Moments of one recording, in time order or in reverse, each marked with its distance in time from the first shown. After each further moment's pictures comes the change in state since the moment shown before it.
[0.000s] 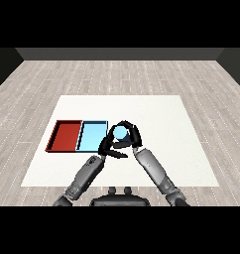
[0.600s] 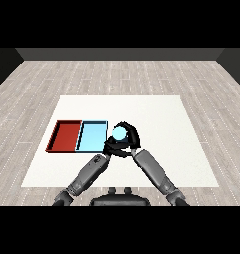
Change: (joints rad) left arm -0.082 0.000 -0.112 0.061 0.093 0.099 -0.025; right arm 0.000 0.000 0.046 0.001 -0.136 -0.047 -0.042
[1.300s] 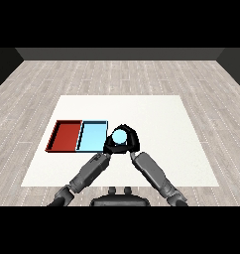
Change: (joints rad) left arm -0.057 0.008 -0.036 0.119 0.225 0.056 -0.147; right arm 0.033 -0.009 0.055 -0.026 -0.125 -0.041 -0.087
